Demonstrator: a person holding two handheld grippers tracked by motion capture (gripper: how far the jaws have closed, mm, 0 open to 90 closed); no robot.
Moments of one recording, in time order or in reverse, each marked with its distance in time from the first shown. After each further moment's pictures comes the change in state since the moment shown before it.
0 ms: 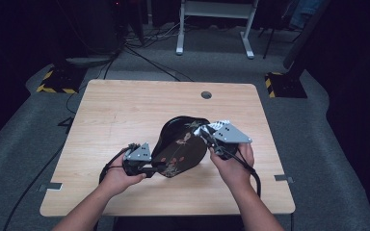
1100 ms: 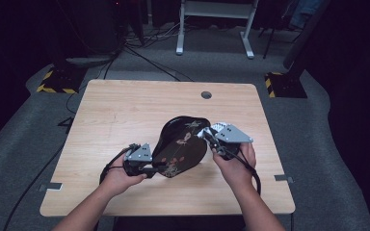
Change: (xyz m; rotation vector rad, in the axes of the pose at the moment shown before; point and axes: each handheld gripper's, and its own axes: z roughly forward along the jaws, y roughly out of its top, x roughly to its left) left arm -0.002 0.001 0.001 0.004 0.002 0.005; right arm -0.011 -0.002 -0.001 0.023 -0.020 0.005
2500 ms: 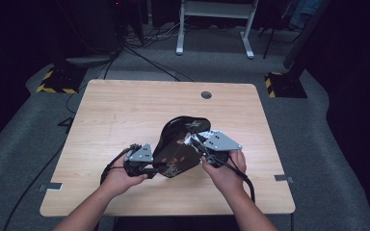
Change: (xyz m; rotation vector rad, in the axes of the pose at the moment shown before) left arm -0.002 0.001 0.001 0.011 0.010 0.009; right arm 0.035 0.002 0.005 -0.033 0.103 -0.038
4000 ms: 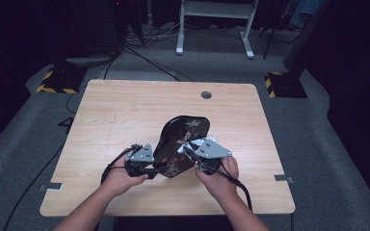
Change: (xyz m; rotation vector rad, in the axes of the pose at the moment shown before) left arm 0.000 0.001 0.002 0.008 -0.010 -0.011; right arm 0.021 -0.025 0.014 0.042 0.045 -0.008
